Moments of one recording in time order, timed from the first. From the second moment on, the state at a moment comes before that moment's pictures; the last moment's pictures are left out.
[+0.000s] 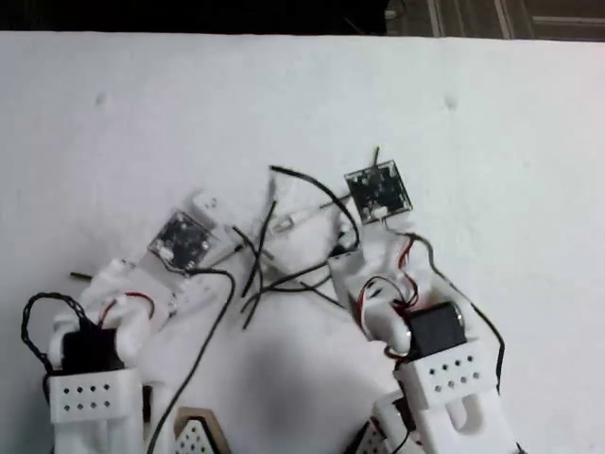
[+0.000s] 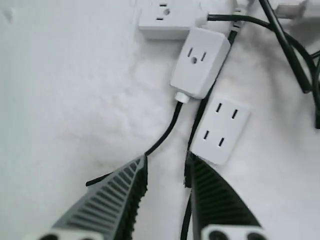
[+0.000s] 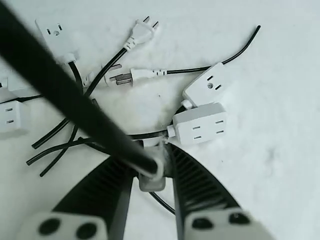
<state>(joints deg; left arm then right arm) -11.3 -73.9 69.7 71.4 -43.5 -20.9 -61.3 54.8 63.2 2.2</state>
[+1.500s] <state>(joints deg) 2.8 -11.5 47.9 64.6 -20.5 -20.6 -61.3 58.1 62.7 1.8</state>
